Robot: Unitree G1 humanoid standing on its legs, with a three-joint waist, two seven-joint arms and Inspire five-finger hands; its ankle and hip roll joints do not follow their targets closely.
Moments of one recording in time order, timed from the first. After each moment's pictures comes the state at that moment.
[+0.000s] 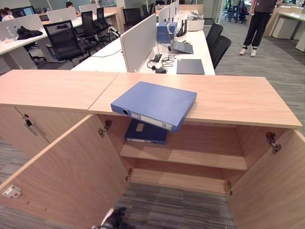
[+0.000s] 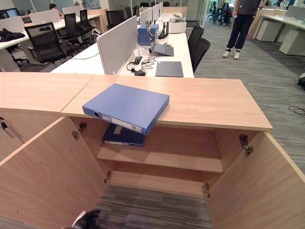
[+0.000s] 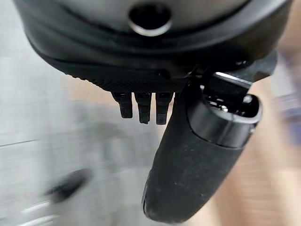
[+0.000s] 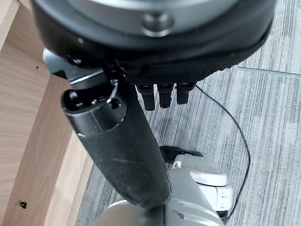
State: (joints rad) left arm 0.15 0.34 -0.23 0.54 0.04 -0.01 0.10; right arm 0.11 -0.30 0.22 1.10 0.16 0.01 -0.05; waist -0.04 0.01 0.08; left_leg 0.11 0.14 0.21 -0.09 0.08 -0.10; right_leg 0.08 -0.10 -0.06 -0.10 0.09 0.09
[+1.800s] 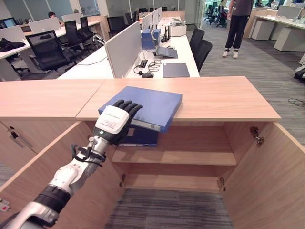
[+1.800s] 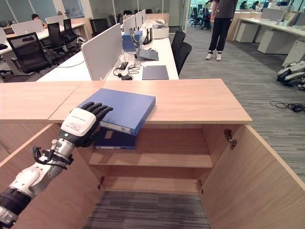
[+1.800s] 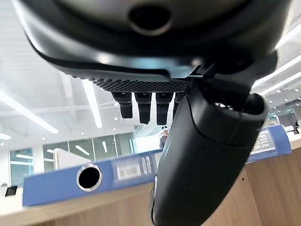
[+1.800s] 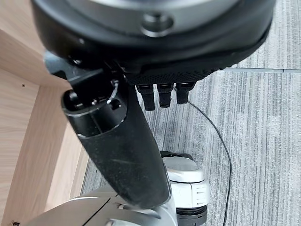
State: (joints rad) left arm -0.33 0.84 -0.46 0.23 0.83 -0.13 0.42; right arm 0.16 -0.29 0.23 1.19 0.14 -0.04 -0.09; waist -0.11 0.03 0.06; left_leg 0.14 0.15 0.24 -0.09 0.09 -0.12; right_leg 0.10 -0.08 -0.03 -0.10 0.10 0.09
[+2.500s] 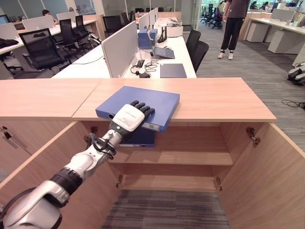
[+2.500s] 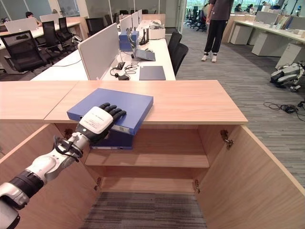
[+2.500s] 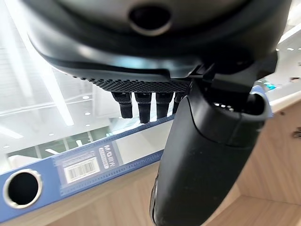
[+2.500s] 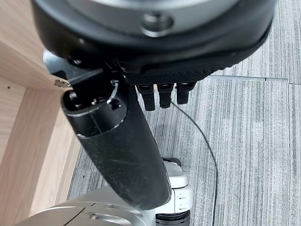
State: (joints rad) left arm -0.57 0.82 -0.71 0.35 0.91 -0.08 0.40; right arm 0.15 -0.29 0.24 1.24 0.12 -0.03 -0.08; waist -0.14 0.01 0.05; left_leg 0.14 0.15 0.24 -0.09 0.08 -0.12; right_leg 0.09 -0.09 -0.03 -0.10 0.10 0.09
